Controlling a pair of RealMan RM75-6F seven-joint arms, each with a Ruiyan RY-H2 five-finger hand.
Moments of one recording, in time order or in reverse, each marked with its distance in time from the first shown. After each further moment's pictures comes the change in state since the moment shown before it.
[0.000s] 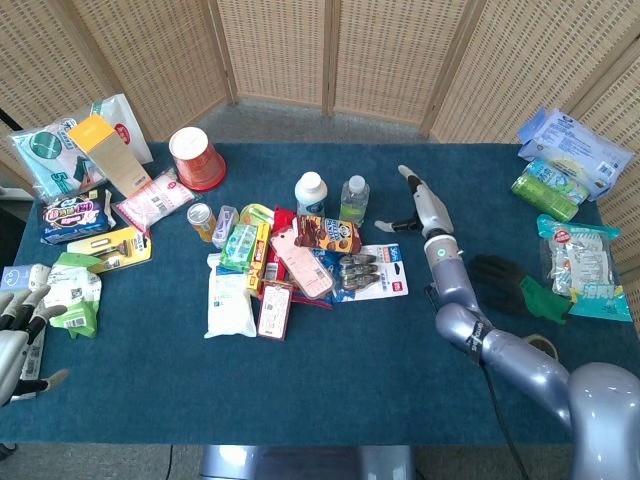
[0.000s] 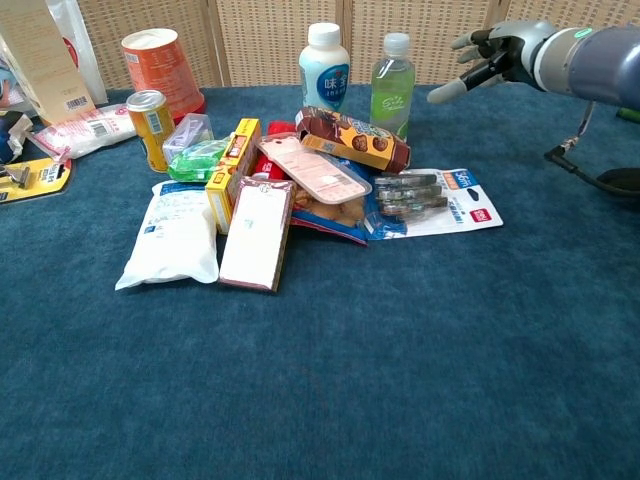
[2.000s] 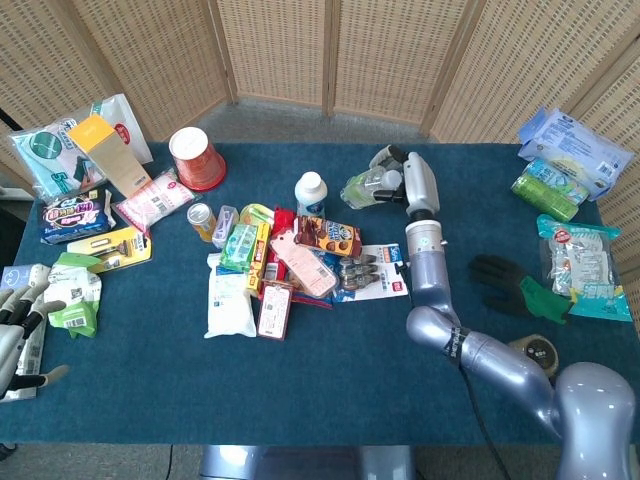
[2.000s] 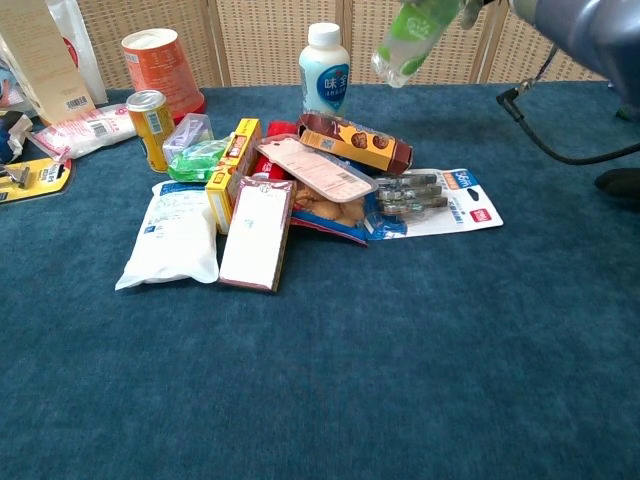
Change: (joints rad) left arm -0.023 0.032 -0.001 0.035 0.012 -0.028 -0.138; right arm 0.004 -0.027 0.176 -0.181 -0.133 0.330 -0.015
